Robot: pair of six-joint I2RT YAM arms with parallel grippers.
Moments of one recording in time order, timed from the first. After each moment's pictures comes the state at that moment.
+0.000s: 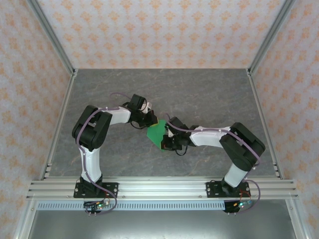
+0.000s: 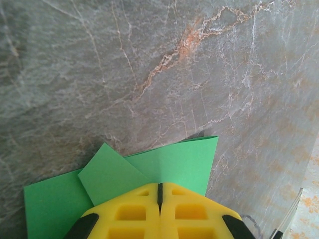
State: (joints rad) left arm -0.37 1.99 1.10 -0.14 0.57 -0.73; right arm 0.80 1.68 0.80 -0.20 -0.36 0.79
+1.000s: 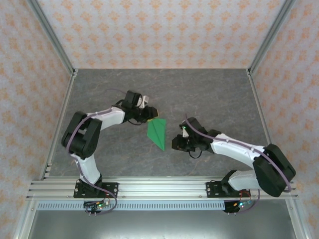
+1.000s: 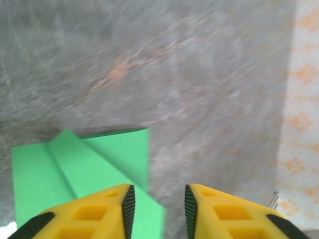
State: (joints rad) left arm -0.35 1.77 1.05 -0.11 0.56 -0.75; right arm 0.70 1.28 0.64 -0.32 -0.34 0.79
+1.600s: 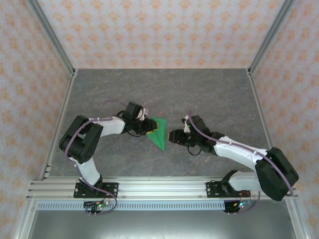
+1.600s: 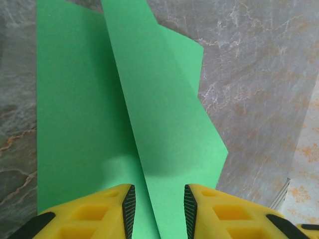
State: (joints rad) left arm -0.41 1.77 0.86 -0.04 0.55 -0.83; right arm 0.68 1.24 0.57 -0.09 -0.32 0.83
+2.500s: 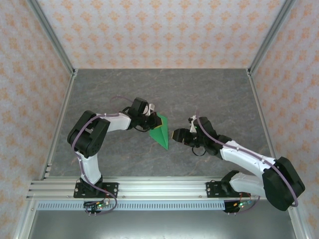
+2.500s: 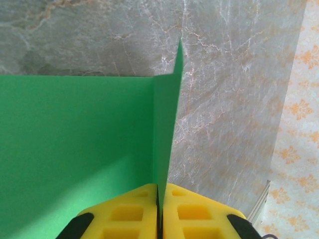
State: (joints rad) left arm -0.45 1.87 0.98 0.03 0.58 -0.88; right arm 0.61 1.13 0.50 -0.08 -0.33 0.87
